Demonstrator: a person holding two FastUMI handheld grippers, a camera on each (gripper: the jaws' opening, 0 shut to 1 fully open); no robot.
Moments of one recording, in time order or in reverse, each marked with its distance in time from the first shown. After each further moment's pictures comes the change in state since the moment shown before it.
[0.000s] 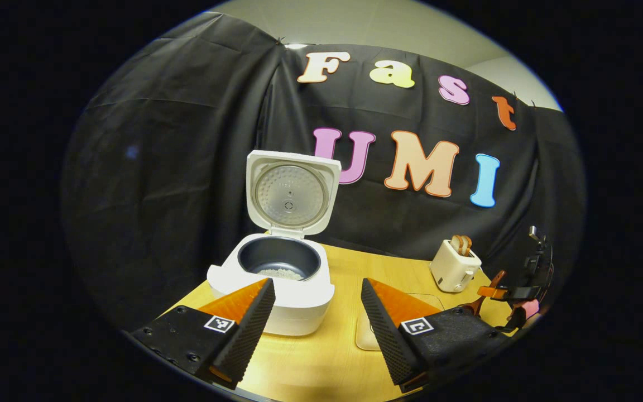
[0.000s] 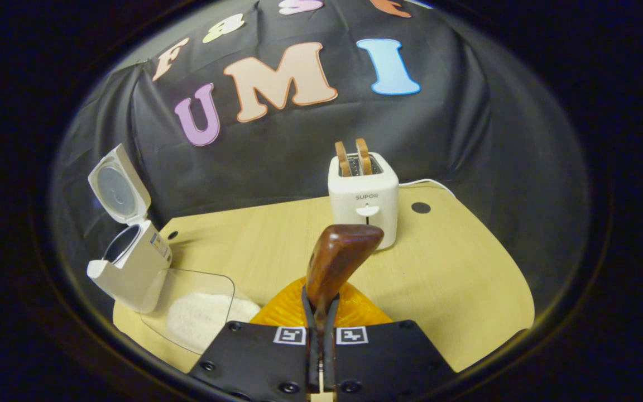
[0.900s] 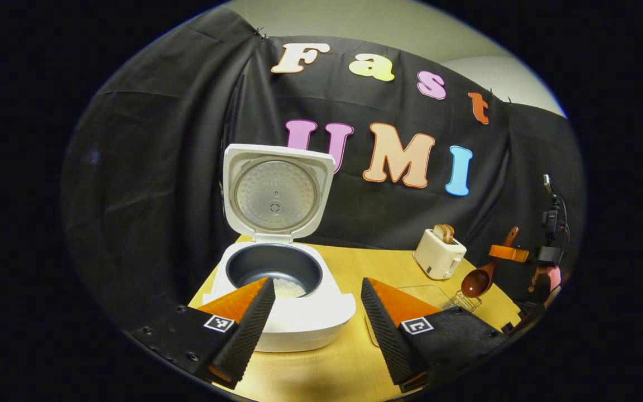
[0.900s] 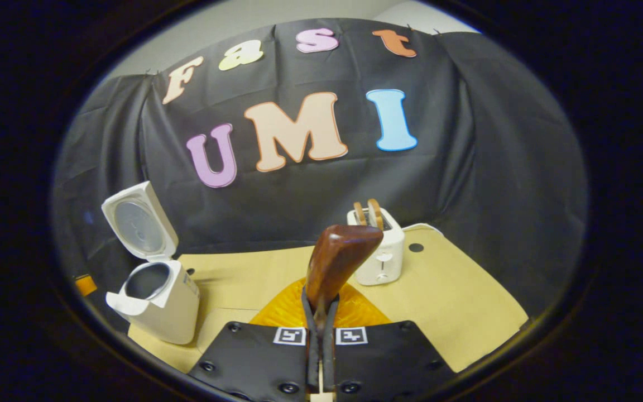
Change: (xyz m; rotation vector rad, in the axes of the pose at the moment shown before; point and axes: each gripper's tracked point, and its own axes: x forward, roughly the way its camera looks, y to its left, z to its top) left arm 0.040 0.043 0.009 0.043 0.024 -0.198; right arm -0.086 0.106 0.074 0.023 -0.199 -0.004
